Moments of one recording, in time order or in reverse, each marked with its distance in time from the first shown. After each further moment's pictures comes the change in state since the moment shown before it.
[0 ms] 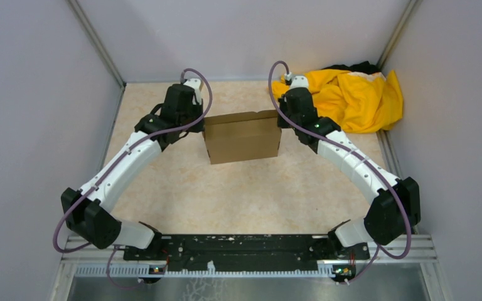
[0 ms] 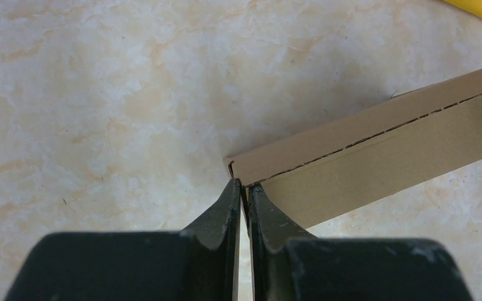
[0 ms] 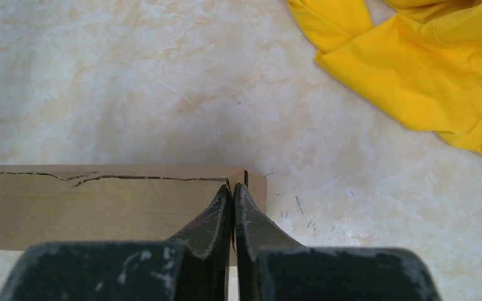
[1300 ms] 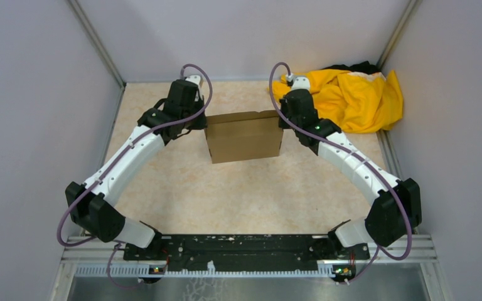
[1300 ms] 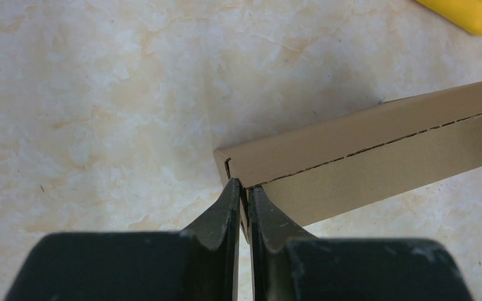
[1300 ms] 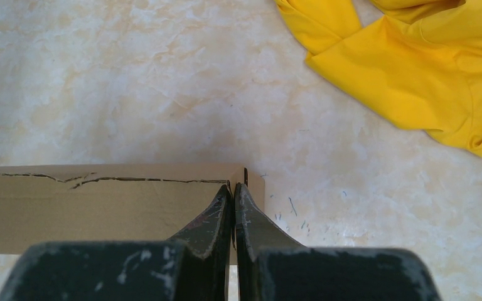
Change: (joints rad) left arm -0.004 0.063 0.087 -0.071 -0.001 -0.100; right arm 0.000 -0.012 -0.026 0.022 0.029 -0.001
